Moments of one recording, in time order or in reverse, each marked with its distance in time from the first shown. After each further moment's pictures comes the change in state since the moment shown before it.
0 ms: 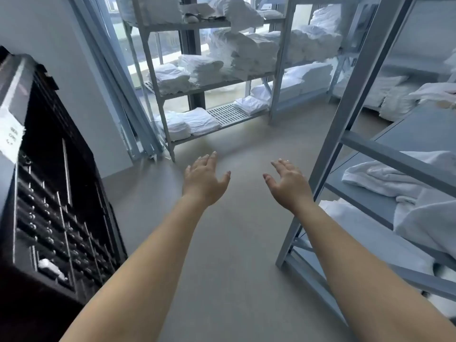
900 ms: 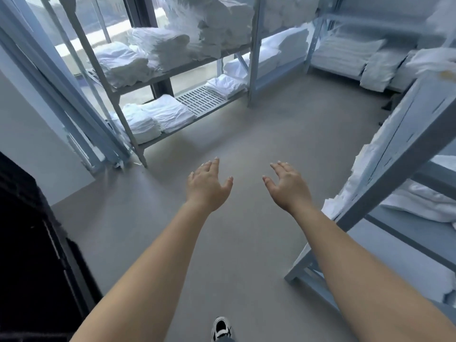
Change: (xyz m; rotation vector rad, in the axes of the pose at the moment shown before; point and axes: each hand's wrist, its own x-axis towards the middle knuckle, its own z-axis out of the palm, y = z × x) left_hand 0.284 -0.062 0.103 0.004 -0.238 0.083; right_hand 0.255 0.030 0.115 -0.052 -0.023 0.241
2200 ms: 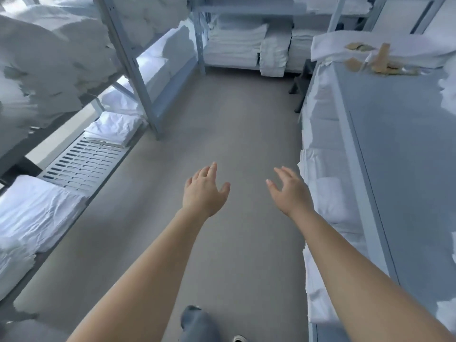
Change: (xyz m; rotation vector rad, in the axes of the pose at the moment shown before) left_hand 0.601 0.233 0.129 0.054 -0.237 0.495; right_hand 0.493 0.223 -0.052 0.070 0.241 0.531
